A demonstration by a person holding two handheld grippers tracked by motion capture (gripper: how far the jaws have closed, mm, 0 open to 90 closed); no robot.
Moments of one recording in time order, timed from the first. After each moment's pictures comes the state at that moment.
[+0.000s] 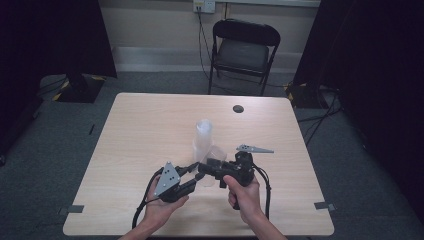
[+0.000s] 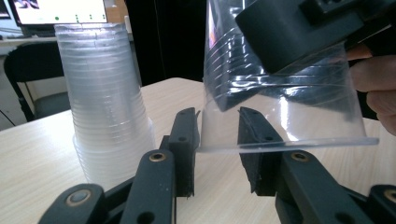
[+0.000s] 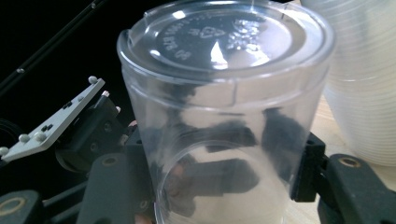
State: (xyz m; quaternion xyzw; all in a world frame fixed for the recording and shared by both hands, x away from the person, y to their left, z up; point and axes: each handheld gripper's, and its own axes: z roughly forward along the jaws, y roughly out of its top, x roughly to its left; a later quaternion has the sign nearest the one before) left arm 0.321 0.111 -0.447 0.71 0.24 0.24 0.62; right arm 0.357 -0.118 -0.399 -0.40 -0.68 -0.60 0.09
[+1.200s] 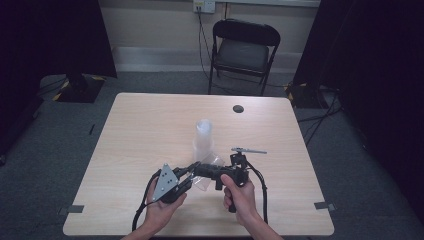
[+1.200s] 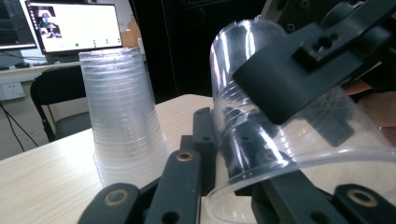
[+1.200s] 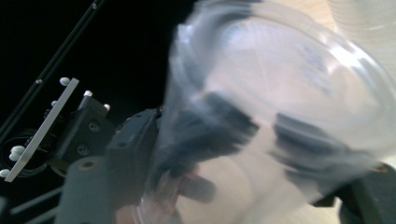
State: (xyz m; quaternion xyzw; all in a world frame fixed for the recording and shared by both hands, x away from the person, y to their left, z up) left arm 0.320 0.114 -0.448 0.68 0.23 0.27 0.64; right arm 0.362 -0.108 -0.415 -0.44 -0.67 -0.58 0.16
